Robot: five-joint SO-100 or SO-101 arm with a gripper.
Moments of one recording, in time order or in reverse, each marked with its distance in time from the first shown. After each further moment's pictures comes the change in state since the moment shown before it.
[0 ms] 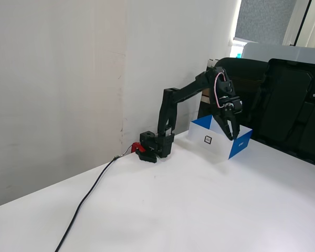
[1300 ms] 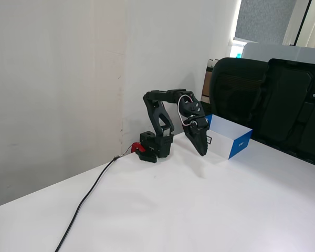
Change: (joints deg) arm -6.0 53.8 81.0 -38.4 -0.4
